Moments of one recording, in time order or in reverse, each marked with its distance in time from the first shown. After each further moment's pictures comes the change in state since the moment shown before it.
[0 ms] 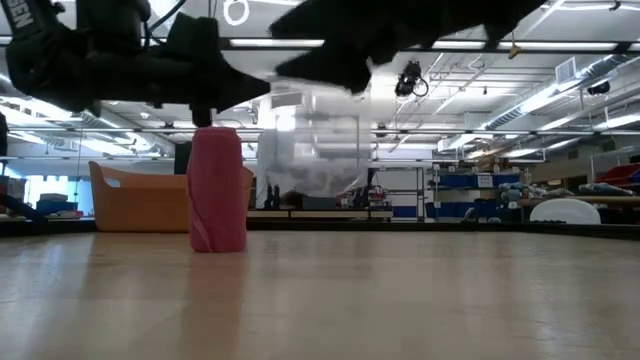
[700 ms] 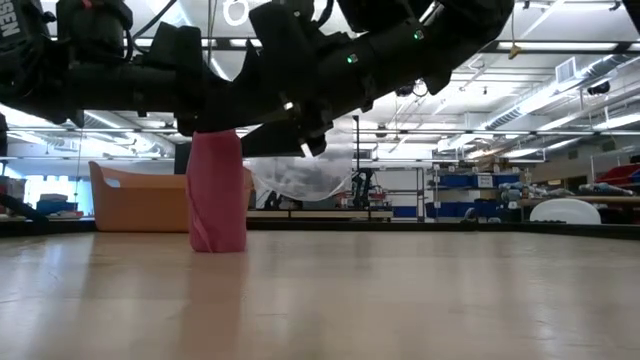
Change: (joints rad) left arm 0.003 -0.008 -0.093 0.108 -0.027 -0.024; right arm -0.048 0.299 0.203 0.004 0.053 0.114
